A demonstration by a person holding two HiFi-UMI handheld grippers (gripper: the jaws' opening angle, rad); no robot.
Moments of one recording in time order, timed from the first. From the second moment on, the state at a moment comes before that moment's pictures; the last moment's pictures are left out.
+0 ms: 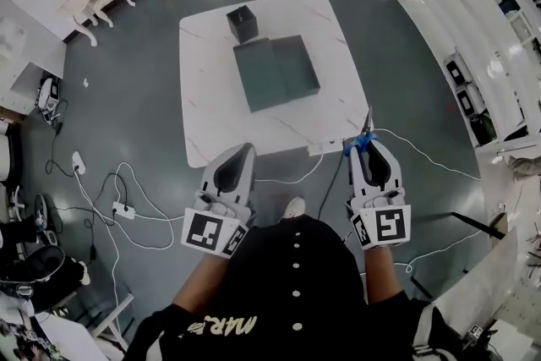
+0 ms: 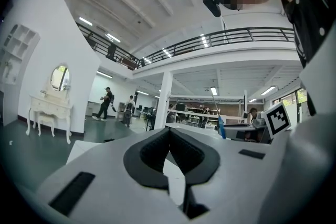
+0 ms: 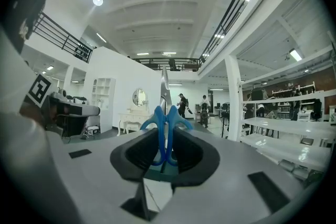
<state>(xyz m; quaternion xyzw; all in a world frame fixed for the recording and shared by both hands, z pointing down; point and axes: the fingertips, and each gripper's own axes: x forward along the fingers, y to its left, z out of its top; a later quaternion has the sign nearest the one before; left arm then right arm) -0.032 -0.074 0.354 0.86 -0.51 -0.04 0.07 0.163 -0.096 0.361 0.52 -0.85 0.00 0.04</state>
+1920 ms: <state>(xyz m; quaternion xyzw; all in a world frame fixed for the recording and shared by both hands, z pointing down) -0.051 -0.294 0.365 0.87 -0.49 -0.05 0.10 0.126 -0.324 0.382 0.51 -0.86 -0.02 0.10</state>
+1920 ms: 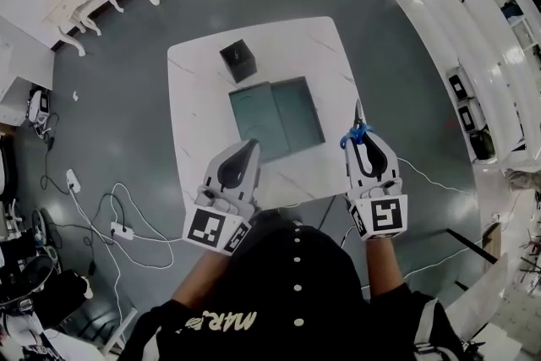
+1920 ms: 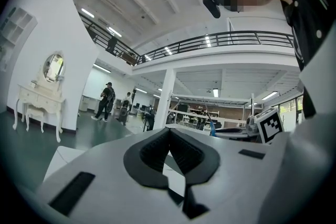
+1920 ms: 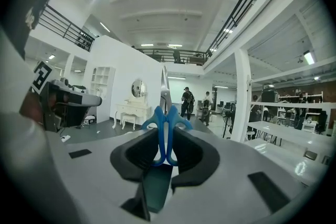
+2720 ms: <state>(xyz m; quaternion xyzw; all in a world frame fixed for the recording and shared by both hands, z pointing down) -0.071 -0.338 0.451 0.84 -0.51 -0.01 0.19 0.076 -0.420 0.556 0.43 -0.86 0.04 0.26</state>
